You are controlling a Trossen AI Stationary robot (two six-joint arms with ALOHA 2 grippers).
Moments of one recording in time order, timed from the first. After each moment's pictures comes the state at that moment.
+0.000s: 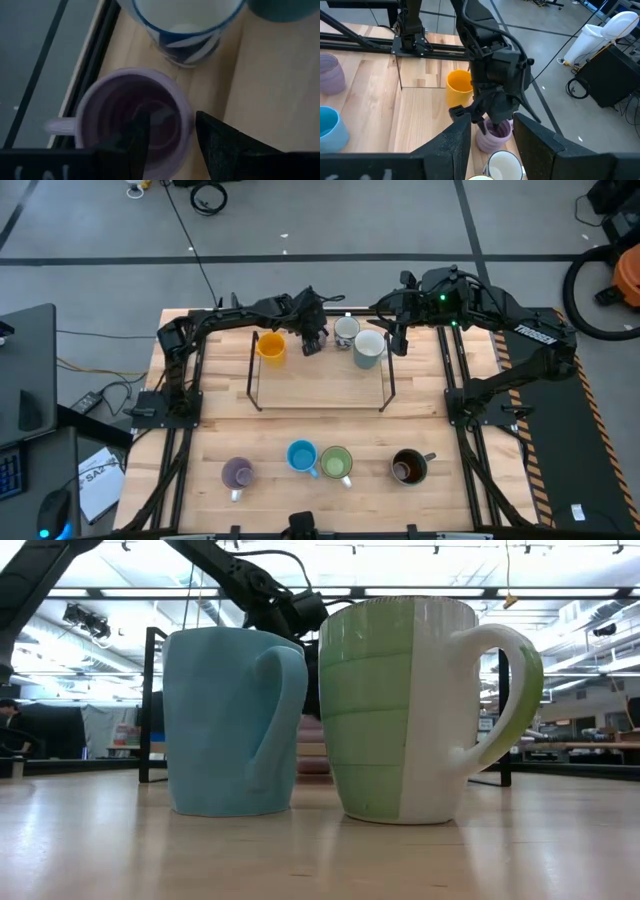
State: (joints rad) left arm 0.49 1.95 1.50 -0.50 -0.03 0.27; right arm -0.22 1.23 1.59 -0.82 0.08 -0.24
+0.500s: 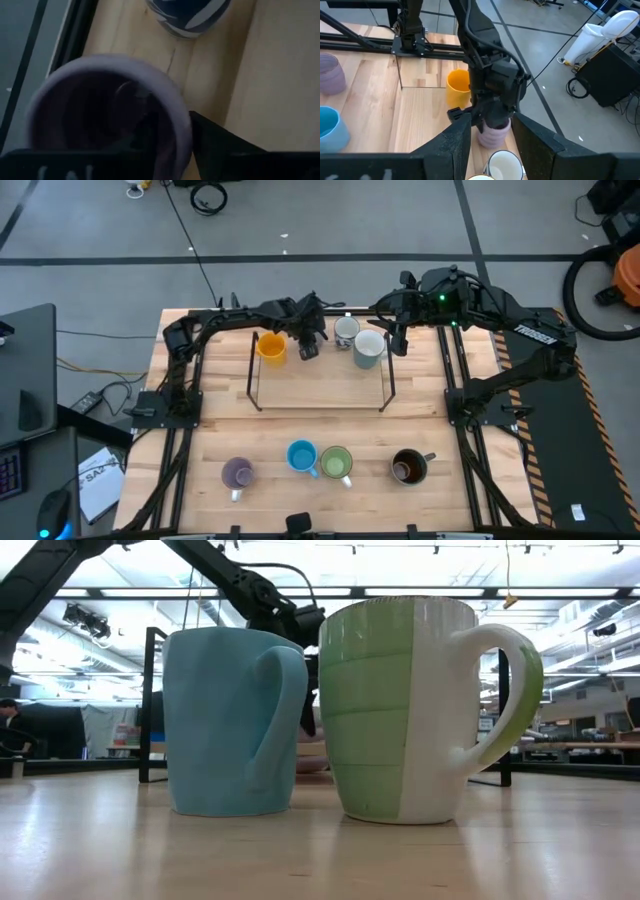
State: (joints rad) left arm 0.49 1.99 1.50 -0.56 -0.05 0.27; right arm -0.22 1.23 1.59 -0.82 0.08 -0.24
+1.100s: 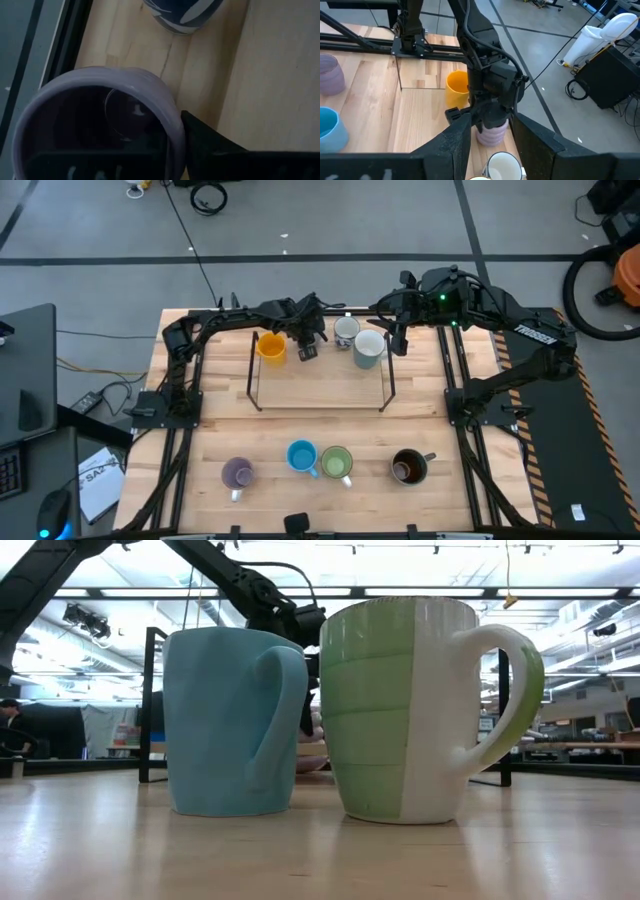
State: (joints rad) left arm 0.49 1.99 1.50 -0.58 -0.05 0.27; right arm -0.22 1.23 1.59 -0.81 0.08 -0.25
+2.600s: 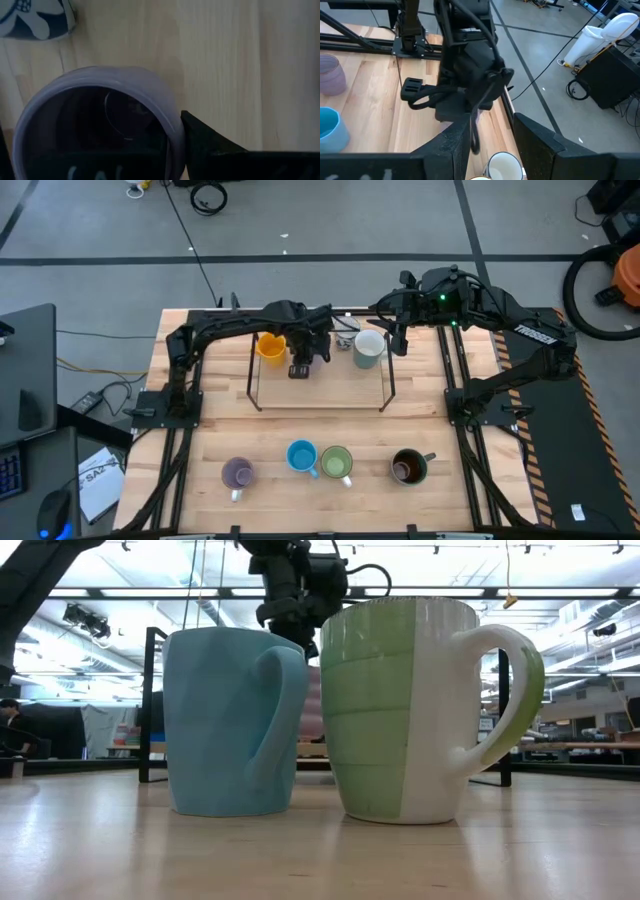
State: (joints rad) left arm 0.32 1.99 1.81 -1.15 0.09 0.44; right arm -0.22 1.23 1.59 -0.81 0.08 -0.25
